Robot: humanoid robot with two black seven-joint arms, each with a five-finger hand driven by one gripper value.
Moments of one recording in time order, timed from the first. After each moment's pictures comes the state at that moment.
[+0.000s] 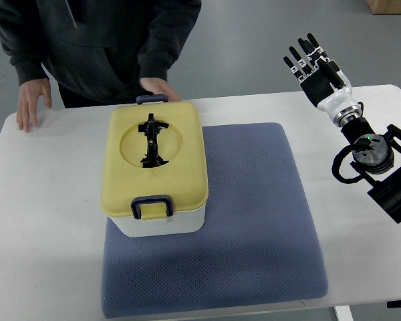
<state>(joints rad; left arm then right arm) 0.01 0.00 -0.18 -0.15 0.06 0.04 0.06 0.73 -0.22 0.88 0.68 0.19 0.37 0.26</state>
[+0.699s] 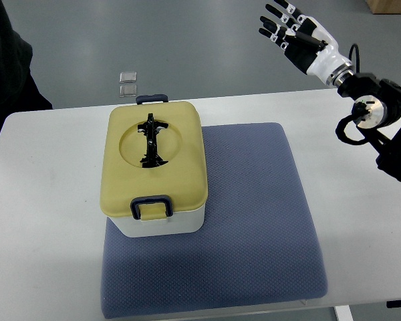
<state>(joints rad) 0.02 0.00 -0.18 -0.15 0.06 0.04 0.08 1.02 -0.30 0.67 0.70 -0.32 0.38 0.24</state>
